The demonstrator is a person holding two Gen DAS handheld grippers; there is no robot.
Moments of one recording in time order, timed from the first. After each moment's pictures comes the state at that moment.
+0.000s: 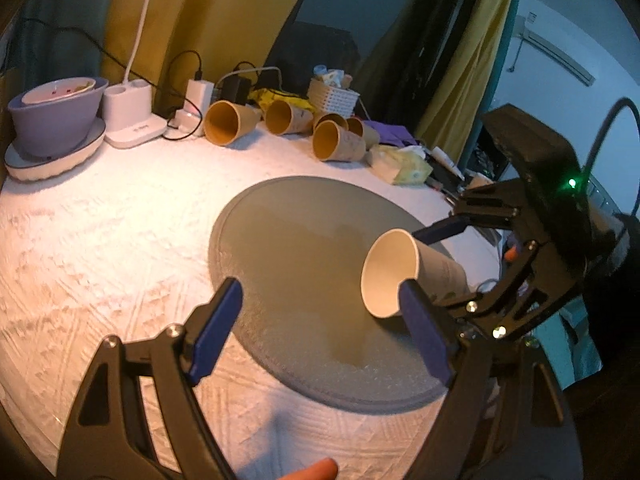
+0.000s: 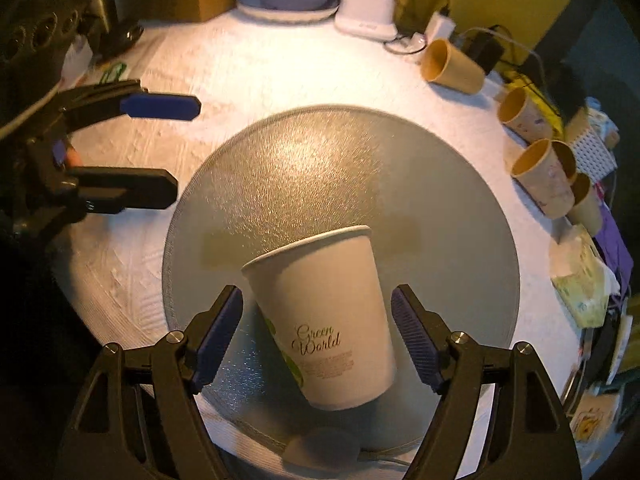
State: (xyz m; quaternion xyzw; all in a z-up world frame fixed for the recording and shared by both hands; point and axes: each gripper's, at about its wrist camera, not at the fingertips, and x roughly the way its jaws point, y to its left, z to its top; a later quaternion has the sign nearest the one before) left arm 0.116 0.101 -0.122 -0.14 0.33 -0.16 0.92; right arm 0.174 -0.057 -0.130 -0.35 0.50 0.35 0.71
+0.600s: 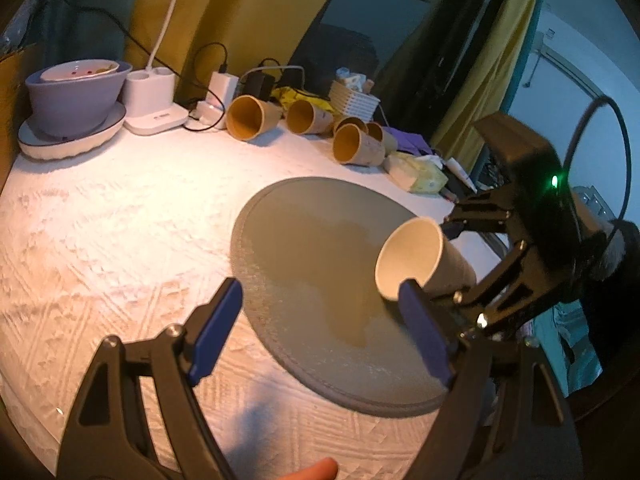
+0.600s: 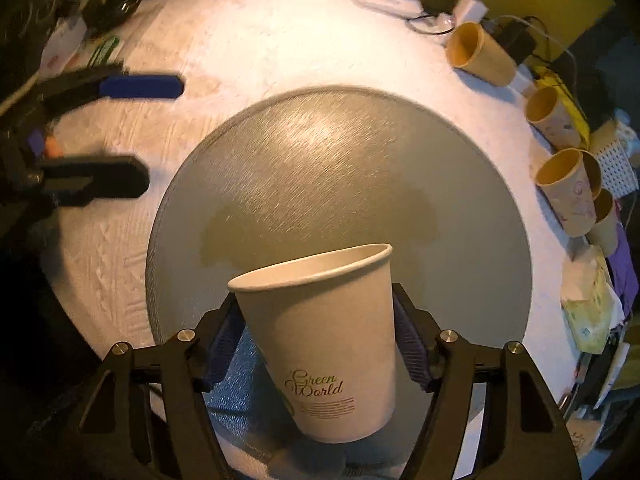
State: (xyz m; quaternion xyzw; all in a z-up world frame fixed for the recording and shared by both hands) left arm 0.119 0.116 -0.127 -0.17 0.33 -0.14 0.92; right arm 0.196 -0.041 -0.142 -0.35 0.52 0.35 0.70
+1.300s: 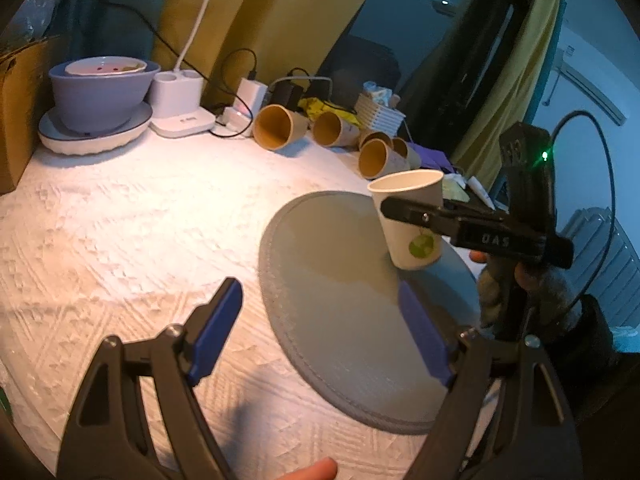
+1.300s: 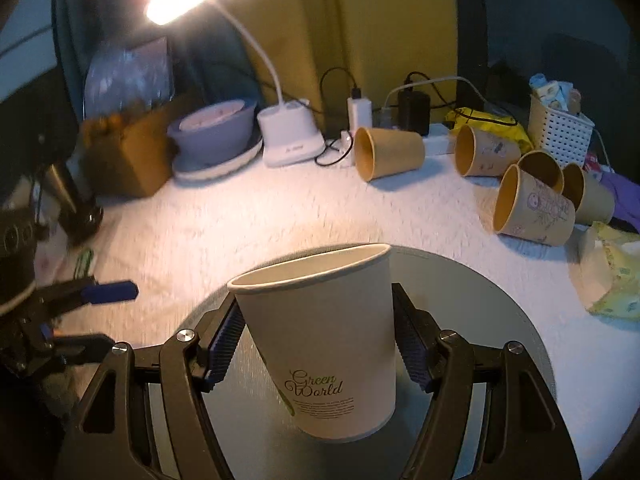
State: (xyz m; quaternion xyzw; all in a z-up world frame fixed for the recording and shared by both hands) left arm 0.127 0.131 -0.130 -0.19 0.32 -0.10 0.92; right arm 0.256 -0.075 -0.129 -0.08 0.37 0.36 0.85
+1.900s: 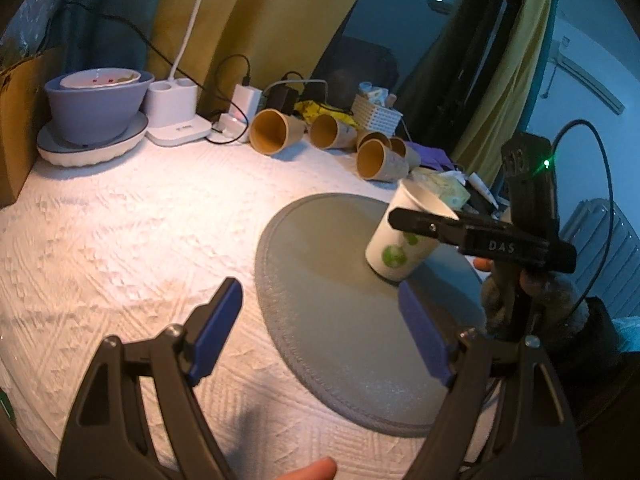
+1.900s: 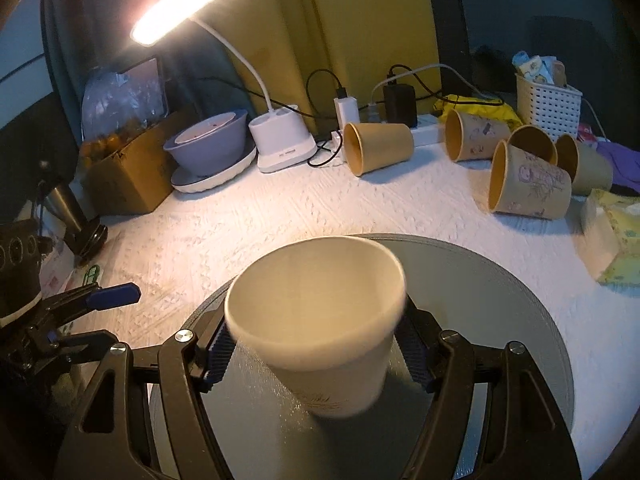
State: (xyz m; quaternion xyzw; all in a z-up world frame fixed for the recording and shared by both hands) left arm 0.128 0.125 -0.130 -0.17 0.32 -0.10 0.93; right arm 0.252 -0.095 -0.135 -0.04 0.38 0.35 0.85
